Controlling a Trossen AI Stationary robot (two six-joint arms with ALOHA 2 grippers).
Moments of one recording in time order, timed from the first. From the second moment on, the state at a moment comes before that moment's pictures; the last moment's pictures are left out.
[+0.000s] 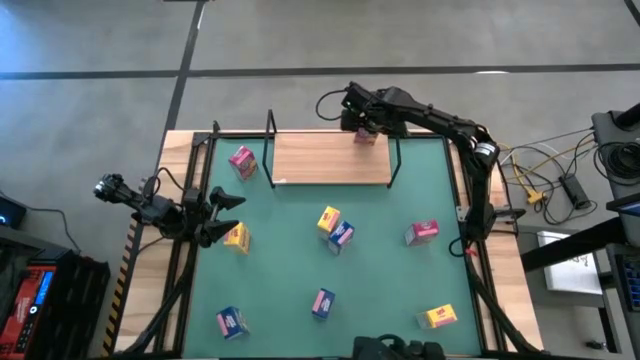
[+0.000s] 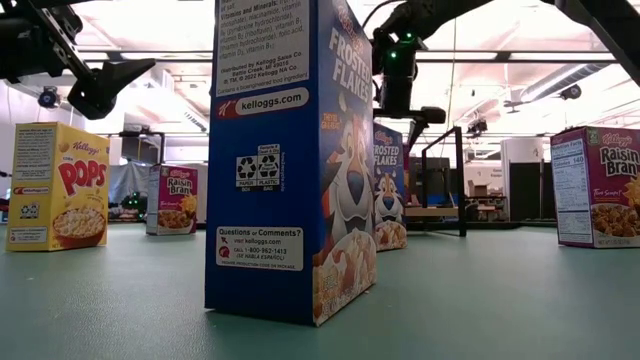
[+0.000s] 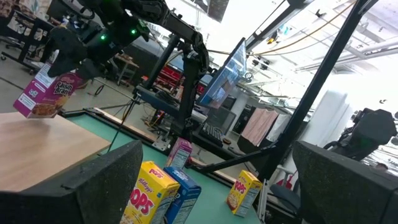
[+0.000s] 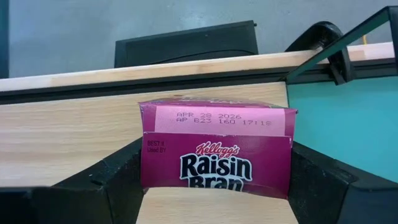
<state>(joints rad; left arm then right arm) -0.46 0.01 0.02 0.29 -0.56 -0.36 -0.60 1.94 1.85 -1.12 0.32 0.99</state>
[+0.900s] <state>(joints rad) -0.46 0.01 0.02 0.29 -0.56 -0.36 -0.61 1.95 1.83 -1.12 0.34 0.99</state>
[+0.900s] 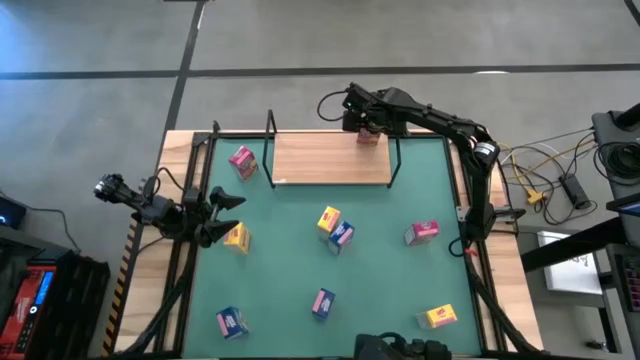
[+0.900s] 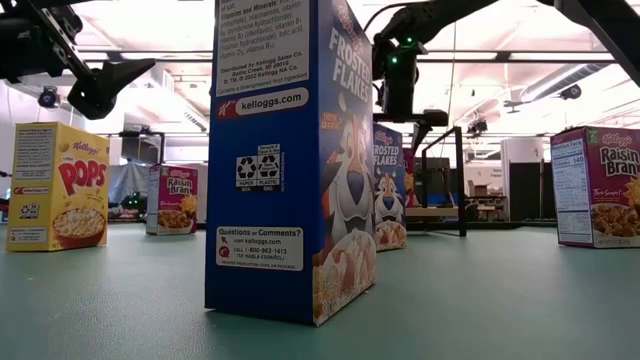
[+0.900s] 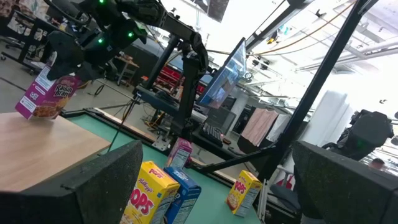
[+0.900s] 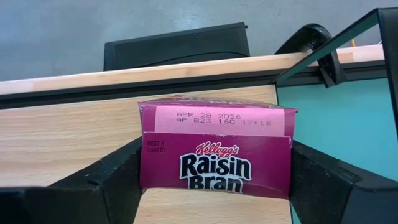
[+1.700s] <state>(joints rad) -0.46 0.01 0.02 0.29 -0.56 -0.36 -0.62 1.95 1.80 -1.05 0.35 0.98</state>
